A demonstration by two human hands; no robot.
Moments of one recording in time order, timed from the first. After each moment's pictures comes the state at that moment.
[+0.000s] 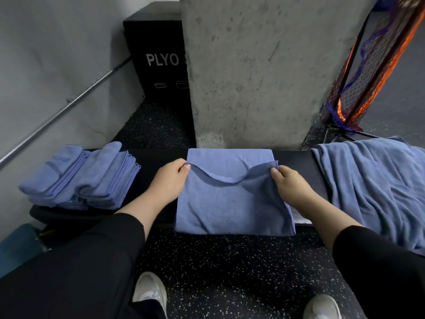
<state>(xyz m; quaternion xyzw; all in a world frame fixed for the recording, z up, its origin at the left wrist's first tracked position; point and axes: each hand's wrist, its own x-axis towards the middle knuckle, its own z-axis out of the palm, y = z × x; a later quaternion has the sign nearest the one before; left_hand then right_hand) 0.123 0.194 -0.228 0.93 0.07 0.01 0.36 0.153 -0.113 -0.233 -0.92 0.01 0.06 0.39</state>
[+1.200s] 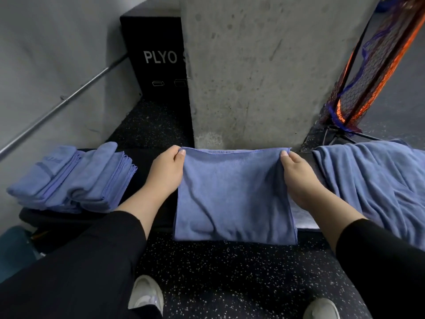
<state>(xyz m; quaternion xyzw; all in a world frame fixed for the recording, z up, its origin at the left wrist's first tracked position) 0.140 0.190 -0.214 0.90 0.11 0.11 0.41 0.170 -0.105 -0.212 -0.82 0.08 0.03 0.57</state>
